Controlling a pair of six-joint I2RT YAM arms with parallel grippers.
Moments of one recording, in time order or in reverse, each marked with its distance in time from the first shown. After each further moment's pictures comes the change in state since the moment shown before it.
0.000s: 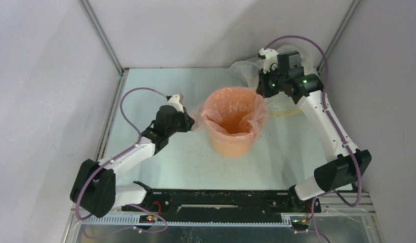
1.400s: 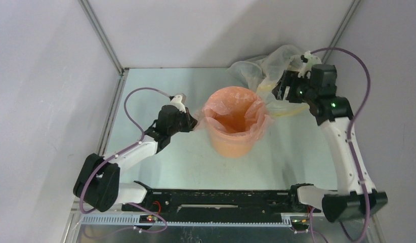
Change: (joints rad) left arm 0.000 0.063 -0.002 0.059 0.061 -0.010; right arm -0.222 -0.252 -0.220 0.119 0.038 0.286
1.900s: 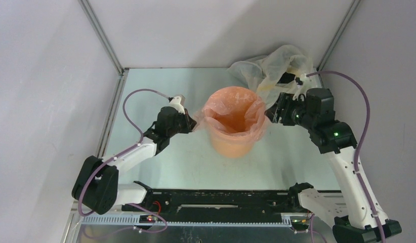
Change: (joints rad) left arm 0.000 -0.029 -0.025 0.000 -0.014 0.000; right arm 0.154 -0.312 -0.192 -0.061 -0.005 0.158
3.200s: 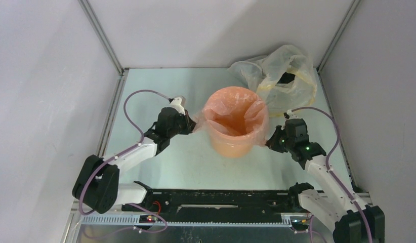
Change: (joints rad) left arm 0.000 0.000 -0.008 -0.006 0.001 0.001; right arm -0.005 -0.085 -0.655 0.286 0.065 0.160
